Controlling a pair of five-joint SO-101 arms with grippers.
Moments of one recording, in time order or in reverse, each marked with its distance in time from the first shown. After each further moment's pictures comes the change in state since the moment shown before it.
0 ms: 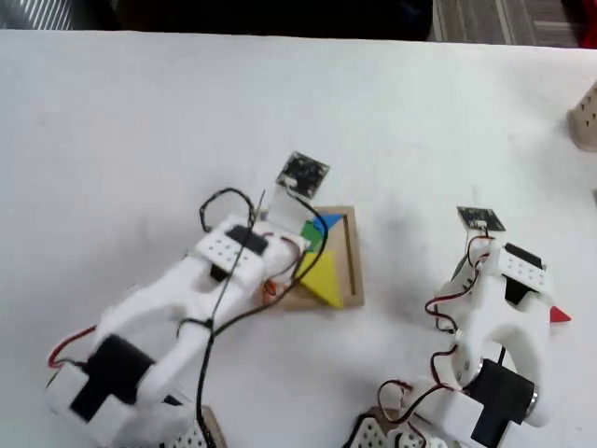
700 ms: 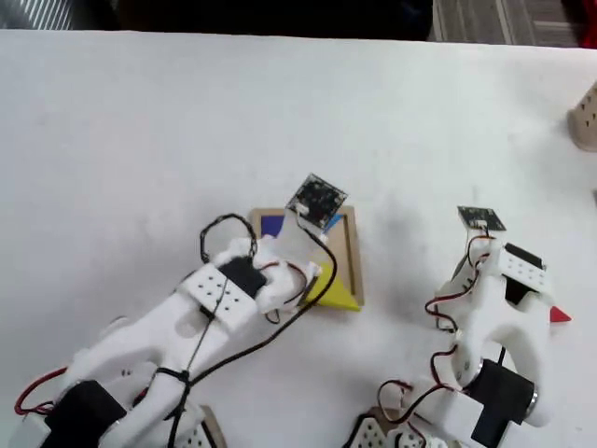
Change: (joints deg) left arm 7.3 -15.8 9.6 0.1 0.1; right arm 0.0 0.0 0.0 -0.3 0.0
